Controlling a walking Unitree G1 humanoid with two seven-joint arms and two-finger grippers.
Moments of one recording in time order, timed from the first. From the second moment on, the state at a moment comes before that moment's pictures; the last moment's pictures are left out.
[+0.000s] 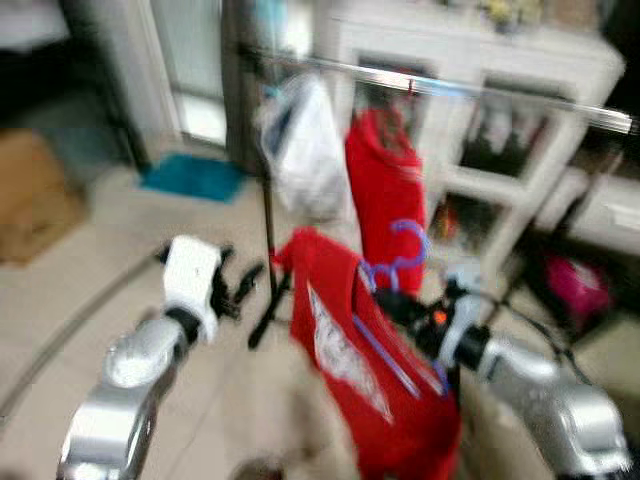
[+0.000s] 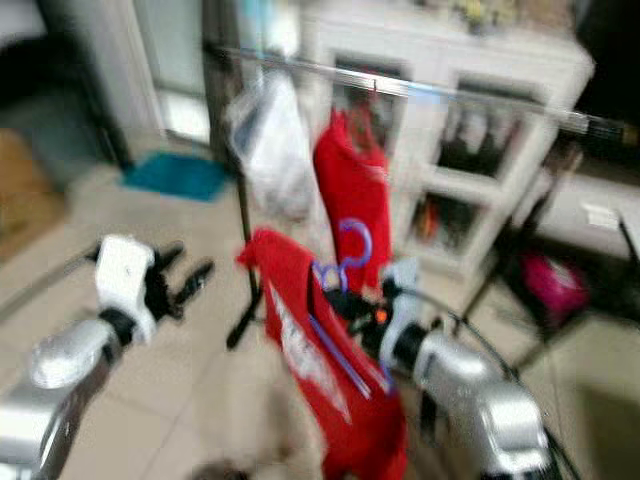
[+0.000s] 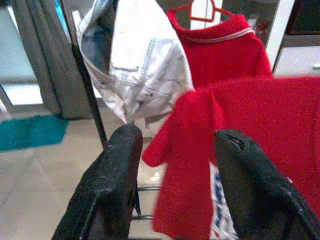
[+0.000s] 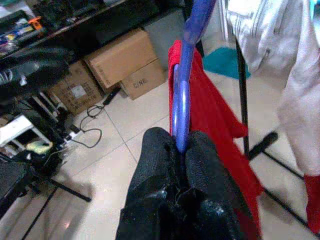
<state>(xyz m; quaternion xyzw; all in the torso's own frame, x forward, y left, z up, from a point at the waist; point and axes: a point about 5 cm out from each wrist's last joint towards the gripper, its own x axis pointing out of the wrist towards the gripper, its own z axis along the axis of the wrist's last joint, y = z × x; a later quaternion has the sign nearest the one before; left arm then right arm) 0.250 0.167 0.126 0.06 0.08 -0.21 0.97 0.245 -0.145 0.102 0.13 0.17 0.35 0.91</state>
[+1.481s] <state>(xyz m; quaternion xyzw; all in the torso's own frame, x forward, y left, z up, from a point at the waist) 0.272 0.163 0.114 0.06 0.07 -0.20 0.97 0.249 -0.205 0.087 0.10 0.20 0.04 0.97</state>
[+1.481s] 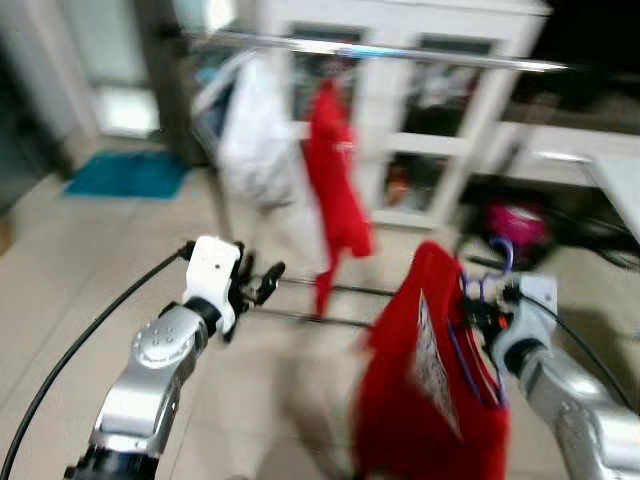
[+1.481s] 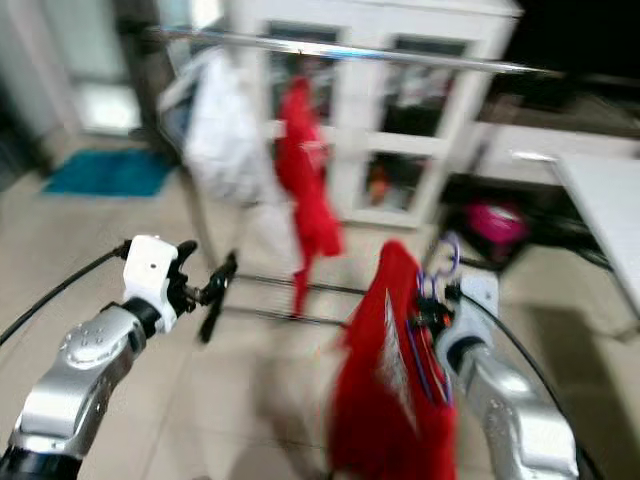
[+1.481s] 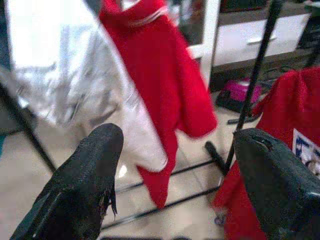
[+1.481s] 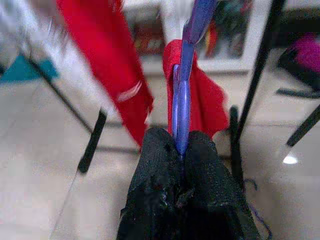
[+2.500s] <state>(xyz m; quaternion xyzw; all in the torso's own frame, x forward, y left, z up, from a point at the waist) 0.276 0.158 0.130 0.07 0.05 -0.22 0.97 0.275 -0.174 0.110 0.10 0.10 0.08 0.99</state>
